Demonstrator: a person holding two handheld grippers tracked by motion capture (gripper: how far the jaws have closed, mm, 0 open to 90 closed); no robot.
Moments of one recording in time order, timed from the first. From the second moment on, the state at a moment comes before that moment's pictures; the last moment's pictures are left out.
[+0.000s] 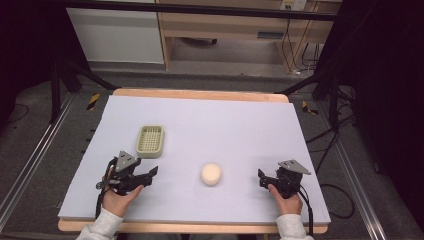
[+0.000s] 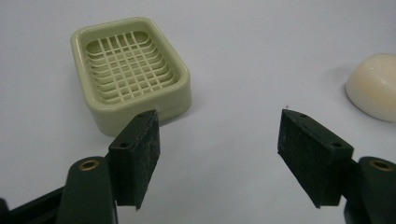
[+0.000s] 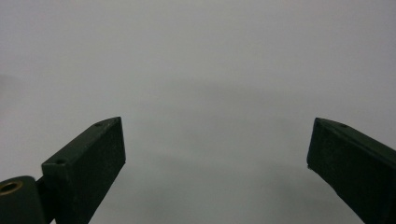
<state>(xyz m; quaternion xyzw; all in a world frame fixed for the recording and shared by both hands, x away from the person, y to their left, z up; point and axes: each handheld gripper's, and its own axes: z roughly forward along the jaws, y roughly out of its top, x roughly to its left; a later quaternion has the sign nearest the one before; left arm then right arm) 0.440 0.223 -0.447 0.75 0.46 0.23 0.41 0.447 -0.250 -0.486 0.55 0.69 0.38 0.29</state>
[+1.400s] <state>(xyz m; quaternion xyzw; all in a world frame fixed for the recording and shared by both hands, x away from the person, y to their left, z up) 0.453 0.168 -0.420 0.78 0.41 0.22 0.43 0.447 -0.249 -0.487 0.55 0.69 0.37 0.29</state>
